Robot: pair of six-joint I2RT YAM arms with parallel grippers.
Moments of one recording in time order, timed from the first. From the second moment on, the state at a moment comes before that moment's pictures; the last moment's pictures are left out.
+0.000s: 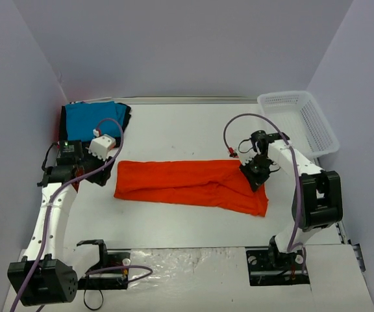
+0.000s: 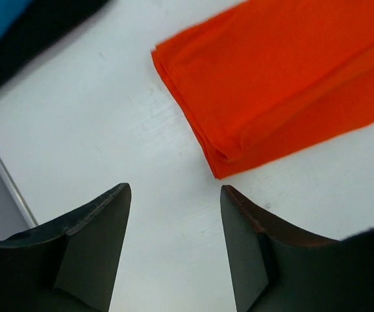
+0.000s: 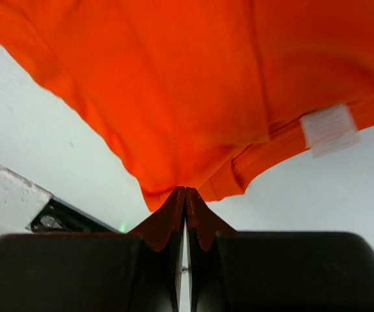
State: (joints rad) left arm 0.09 1.04 1.00 -0.77 0.30 0.49; right arm 0.17 1.63 1.15 -1.06 -0.20 -0.54
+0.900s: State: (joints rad) left arm 0.09 0.97 1.00 -0.77 0.07 0.51; right arm 0.15 2.30 1.84 -1.18 -0.11 -0.57
